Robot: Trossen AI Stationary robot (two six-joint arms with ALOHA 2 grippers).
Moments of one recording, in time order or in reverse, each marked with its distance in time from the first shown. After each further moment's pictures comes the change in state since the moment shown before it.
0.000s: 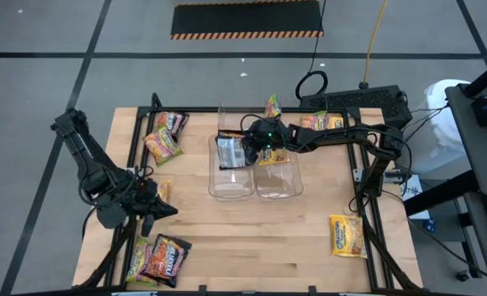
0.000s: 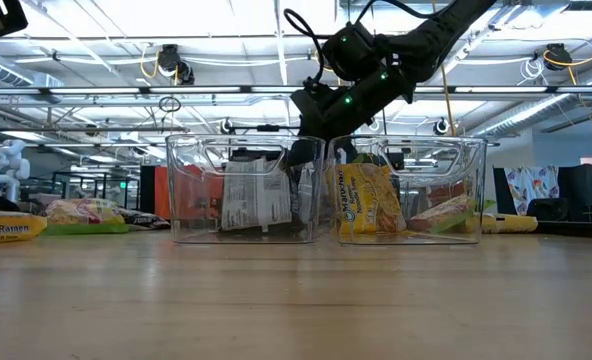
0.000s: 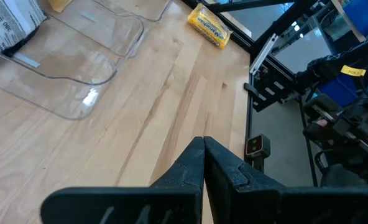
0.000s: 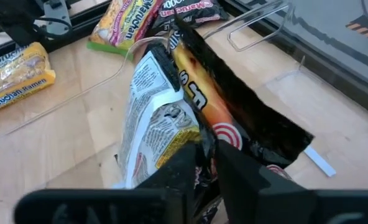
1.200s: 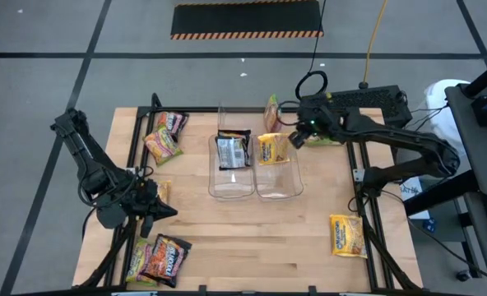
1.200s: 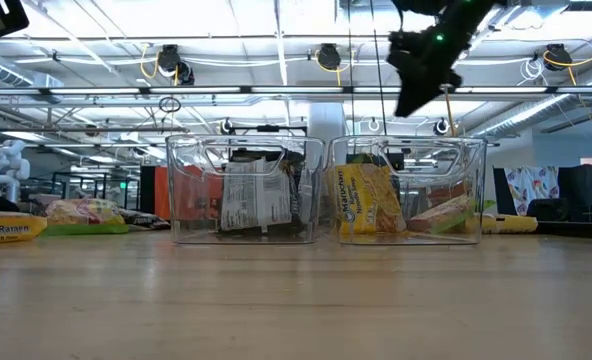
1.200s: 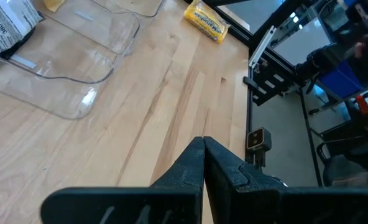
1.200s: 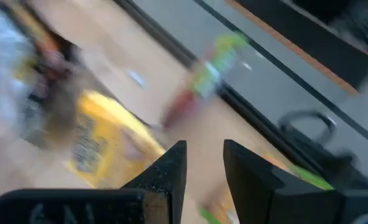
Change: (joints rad) left arm 0.000 0.000 0.000 0.000 0.020 0.035; right arm -0.078 -0.555 0.000 -0.848 0.369 -0.011
